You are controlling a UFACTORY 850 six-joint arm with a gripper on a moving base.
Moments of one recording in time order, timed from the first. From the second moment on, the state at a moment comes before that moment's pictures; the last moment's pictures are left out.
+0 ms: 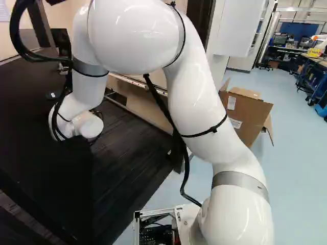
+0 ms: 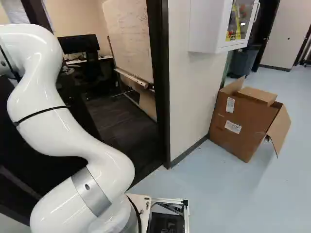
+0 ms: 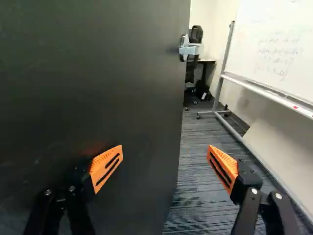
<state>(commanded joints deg) 56.0 -34.7 -60.9 17.1 54.8 -7.9</state>
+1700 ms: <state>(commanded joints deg) 57.0 -25.7 -49.0 11.7 54.8 -11.4</state>
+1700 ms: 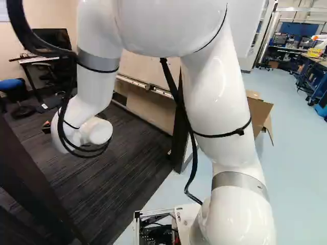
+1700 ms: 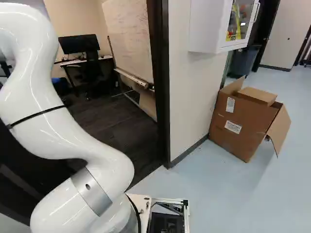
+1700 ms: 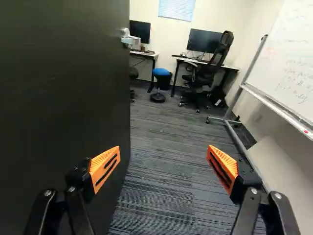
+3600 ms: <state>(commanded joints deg) 42.6 -14.6 -36.3 13.8 54.0 -9.7</state>
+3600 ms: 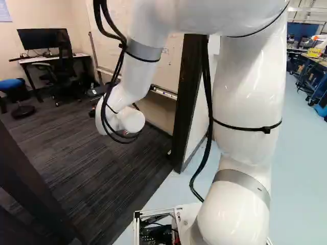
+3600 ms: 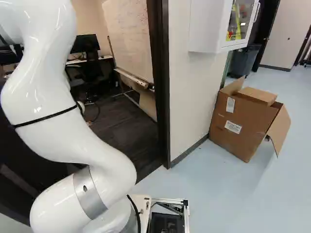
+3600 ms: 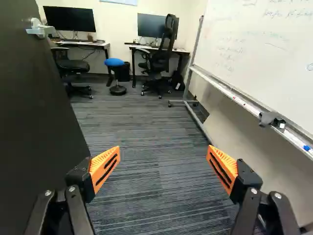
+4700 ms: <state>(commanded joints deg) 17.2 3.7 -17.6 5.6 51.6 -3.9</state>
